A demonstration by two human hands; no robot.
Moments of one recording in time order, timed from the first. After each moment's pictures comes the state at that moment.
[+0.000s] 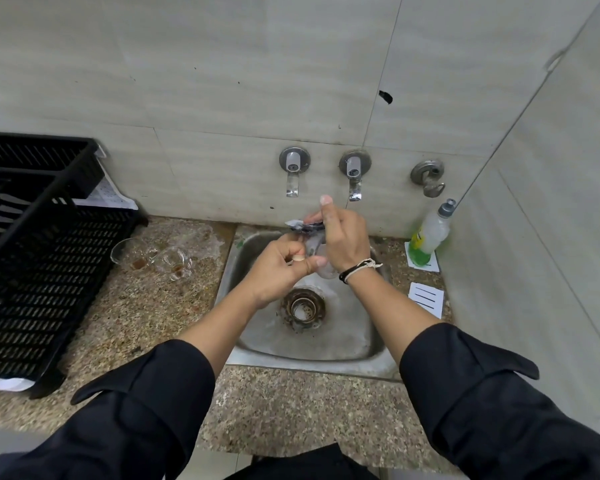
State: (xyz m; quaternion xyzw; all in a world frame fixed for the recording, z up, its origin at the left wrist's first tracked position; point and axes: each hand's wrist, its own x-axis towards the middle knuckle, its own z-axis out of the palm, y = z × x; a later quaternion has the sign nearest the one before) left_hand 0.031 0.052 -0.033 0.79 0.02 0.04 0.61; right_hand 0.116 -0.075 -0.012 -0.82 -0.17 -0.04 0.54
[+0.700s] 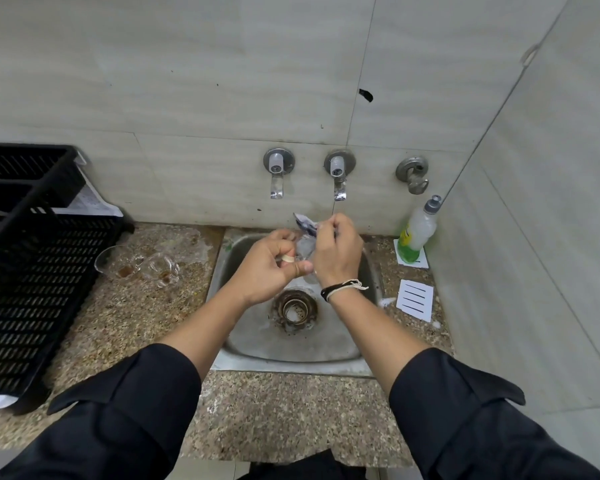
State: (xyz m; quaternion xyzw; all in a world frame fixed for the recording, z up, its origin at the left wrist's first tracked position) left_hand 0.043 0.054 -0.033 0.83 -0.03 0.07 0.55; right_hand 0.093 -0.078 -0.019 -0.80 -0.05 -0.15 0.59
